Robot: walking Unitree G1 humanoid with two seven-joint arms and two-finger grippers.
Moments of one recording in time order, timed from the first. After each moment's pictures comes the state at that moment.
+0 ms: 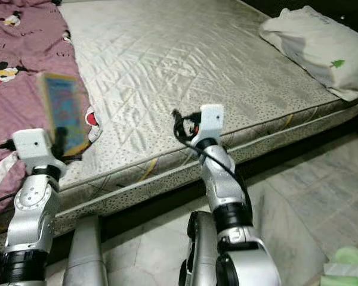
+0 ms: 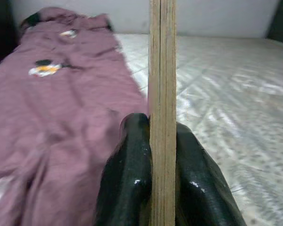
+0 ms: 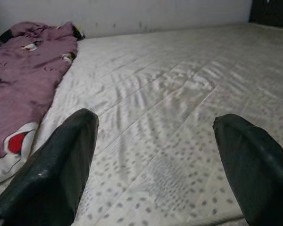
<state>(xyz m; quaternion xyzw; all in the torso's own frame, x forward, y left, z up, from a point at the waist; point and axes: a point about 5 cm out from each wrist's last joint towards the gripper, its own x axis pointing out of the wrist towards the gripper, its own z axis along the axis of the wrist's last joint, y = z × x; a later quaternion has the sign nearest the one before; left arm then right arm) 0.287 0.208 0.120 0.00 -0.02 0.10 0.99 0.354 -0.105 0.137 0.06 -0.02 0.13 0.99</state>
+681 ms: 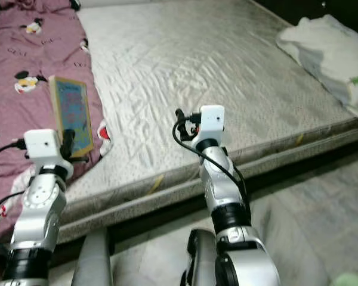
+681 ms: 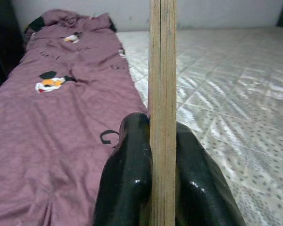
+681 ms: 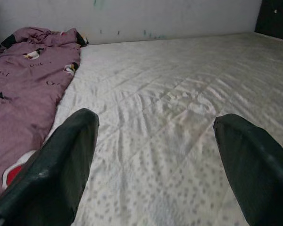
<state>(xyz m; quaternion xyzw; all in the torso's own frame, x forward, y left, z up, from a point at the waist) 0.296 0.195 0.115 0.02 0.00 0.07 1.00 0.354 -0.108 0.133 0.04 -0.04 0.10 0.99</state>
